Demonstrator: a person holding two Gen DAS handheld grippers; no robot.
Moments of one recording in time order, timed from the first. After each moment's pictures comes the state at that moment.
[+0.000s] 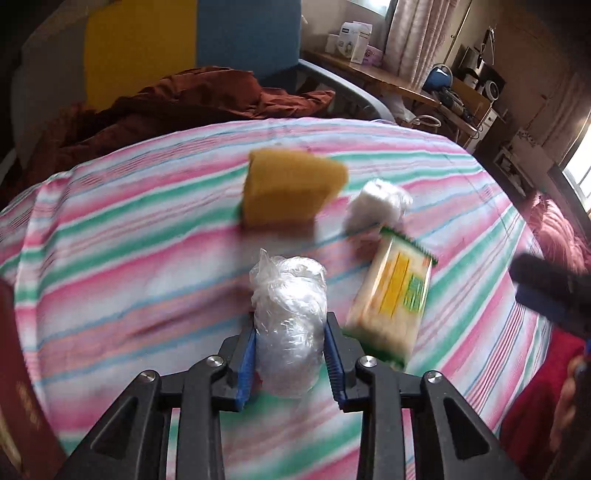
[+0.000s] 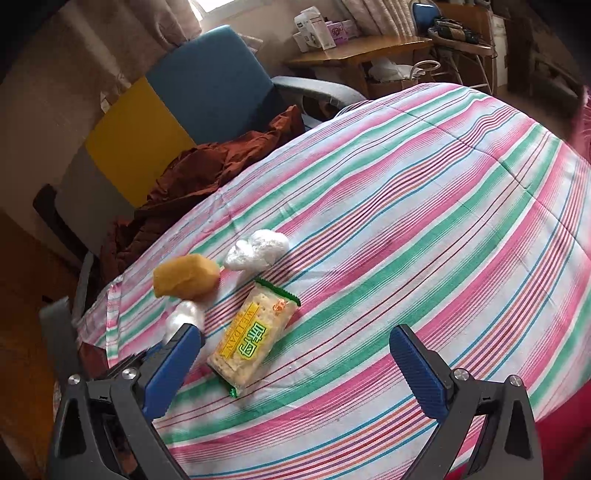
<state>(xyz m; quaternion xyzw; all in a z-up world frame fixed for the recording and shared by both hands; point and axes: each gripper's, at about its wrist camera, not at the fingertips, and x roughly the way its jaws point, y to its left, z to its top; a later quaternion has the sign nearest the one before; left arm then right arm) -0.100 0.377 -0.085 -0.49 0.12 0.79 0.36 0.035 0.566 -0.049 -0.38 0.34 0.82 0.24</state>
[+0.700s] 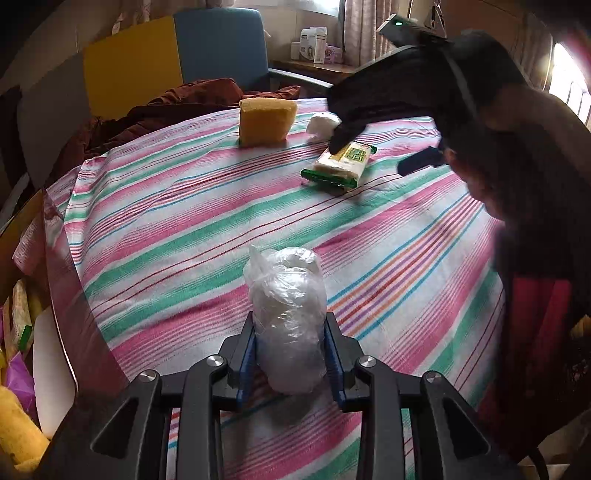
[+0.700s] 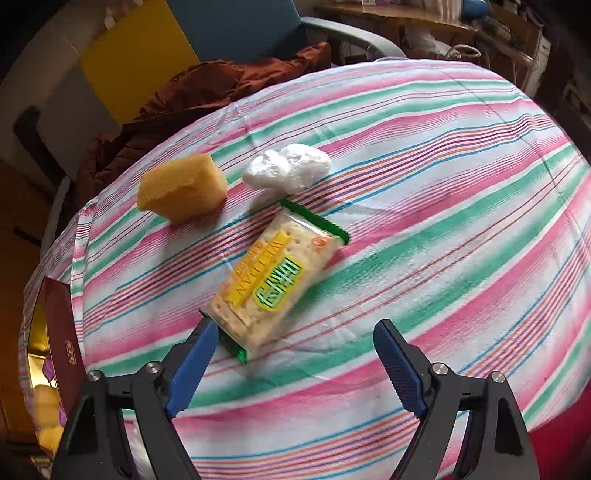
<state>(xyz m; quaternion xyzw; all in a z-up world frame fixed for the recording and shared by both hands) 0.013 0.284 -0.091 -0.43 0.18 0.79 0.39 -0.024 0.530 -0.087 -0.50 0.30 0.78 0.23</state>
